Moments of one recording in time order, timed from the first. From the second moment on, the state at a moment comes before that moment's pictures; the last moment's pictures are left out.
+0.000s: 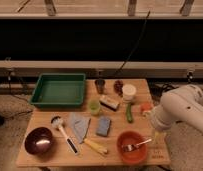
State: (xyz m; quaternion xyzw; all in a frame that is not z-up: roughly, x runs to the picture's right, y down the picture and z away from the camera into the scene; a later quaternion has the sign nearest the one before) arm 0.228 0.191 0.655 -0.29 -0.08 -0.03 0.95
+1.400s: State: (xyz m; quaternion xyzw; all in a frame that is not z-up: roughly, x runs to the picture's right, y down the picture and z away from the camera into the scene) arm 0.191 0.122 0.831 -0.26 -0.14 -0.31 0.90
